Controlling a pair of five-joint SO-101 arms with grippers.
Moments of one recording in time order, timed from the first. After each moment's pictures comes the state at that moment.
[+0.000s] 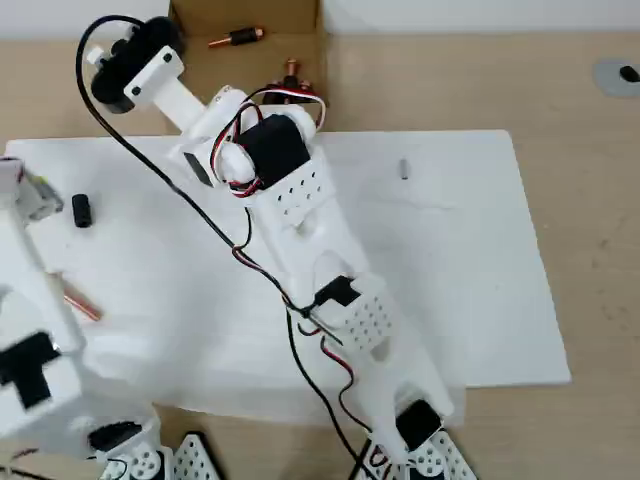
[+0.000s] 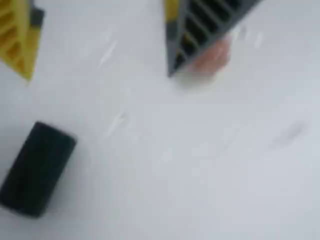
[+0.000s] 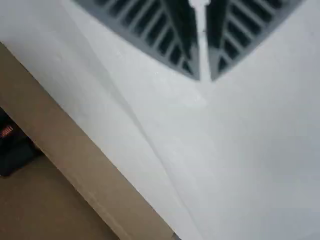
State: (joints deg) left arm -34.6 6.1 0.7 72.8 -5.8; right arm -42.7 46.8 -92.9 101.7 5.9
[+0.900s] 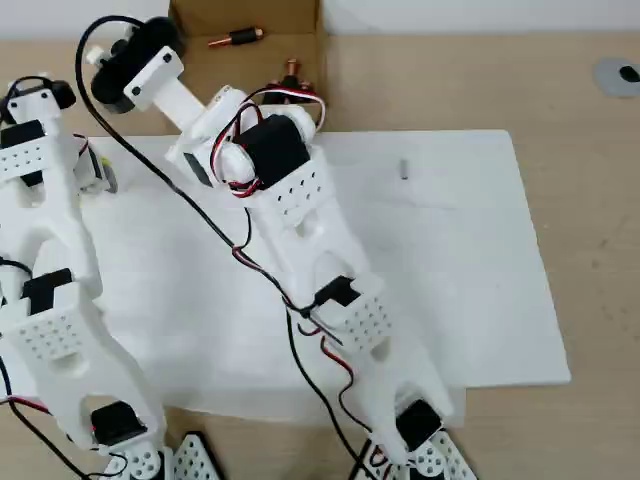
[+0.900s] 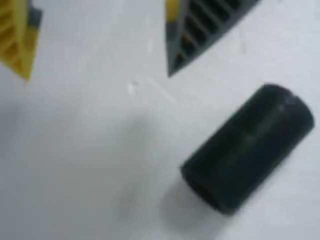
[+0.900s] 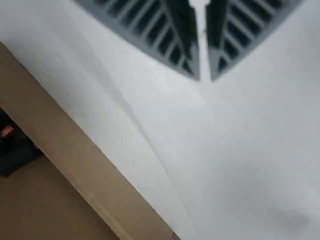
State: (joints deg) left arm -24.9 28.9 -18.2 71.3 -13.1; right arm -42.8 46.8 -92.9 101.7 6.0
